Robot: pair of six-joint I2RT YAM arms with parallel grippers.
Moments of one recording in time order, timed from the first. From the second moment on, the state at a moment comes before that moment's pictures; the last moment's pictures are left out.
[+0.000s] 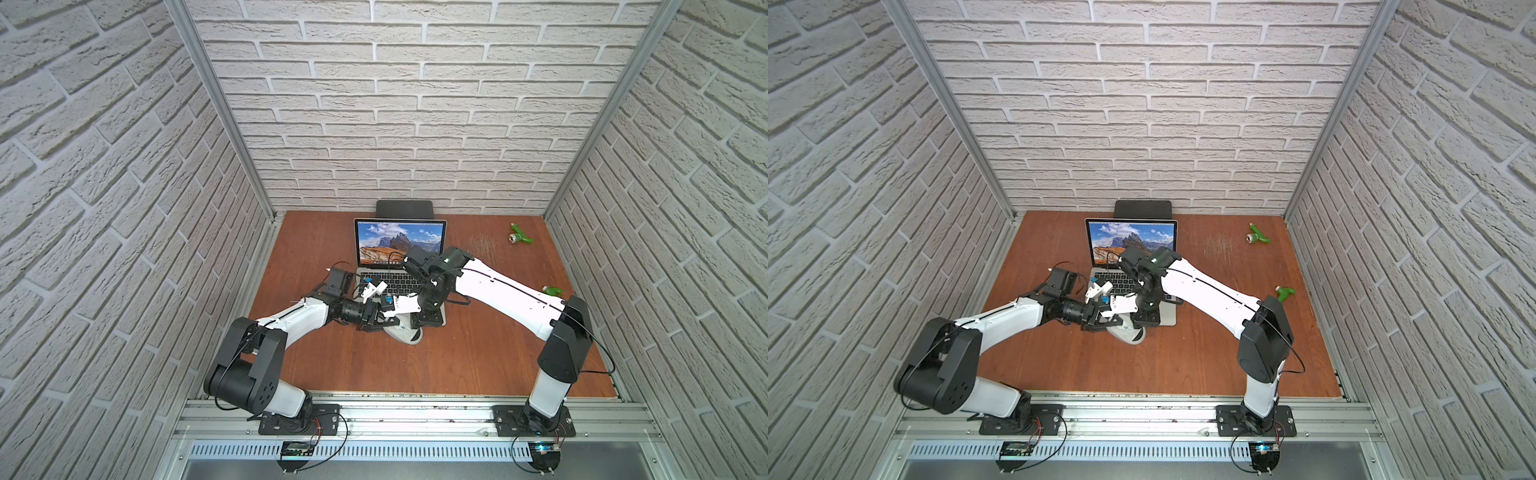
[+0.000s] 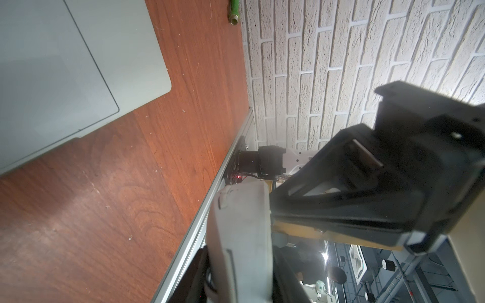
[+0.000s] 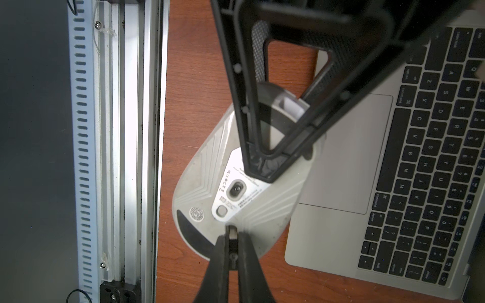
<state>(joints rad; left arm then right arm) -0.35 1.46 0.70 -0.27 1.26 -0.41 0.79 1.79 1.65 -1.31 -0.29 -0.77</state>
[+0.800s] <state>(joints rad) -0.35 1.46 0.70 -0.27 1.25 -0.41 0.79 1.79 1.64 -1.28 -0.28 -0.75</state>
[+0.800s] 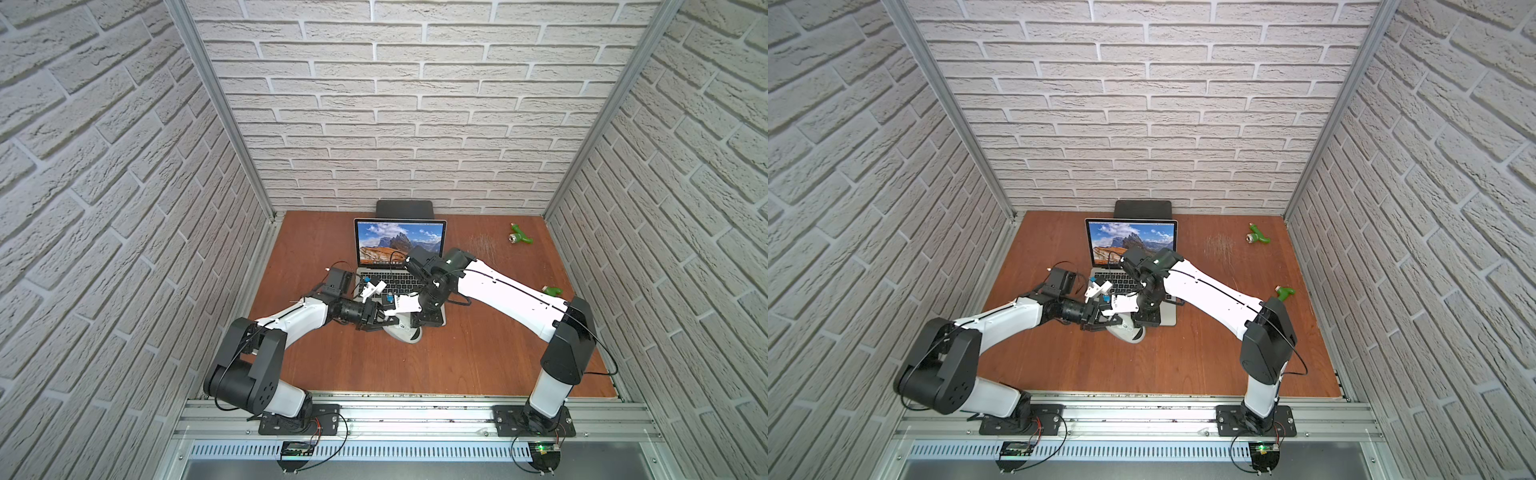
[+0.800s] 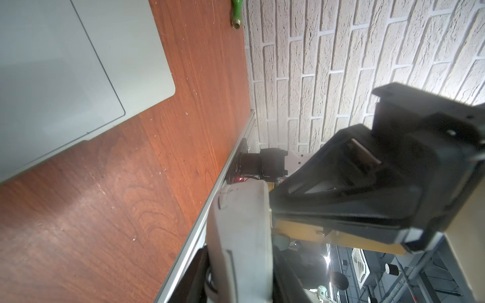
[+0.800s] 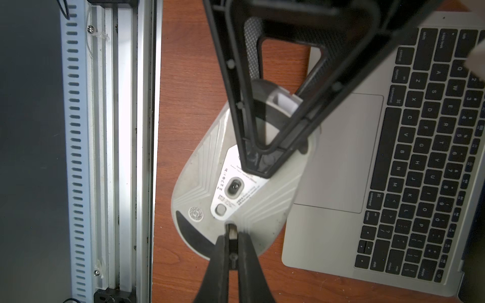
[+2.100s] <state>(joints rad) -0.33 1.44 0.70 -0.27 1.22 -0.41 0.78 1.80 1.64 -1.25 -0.26 -0.72</state>
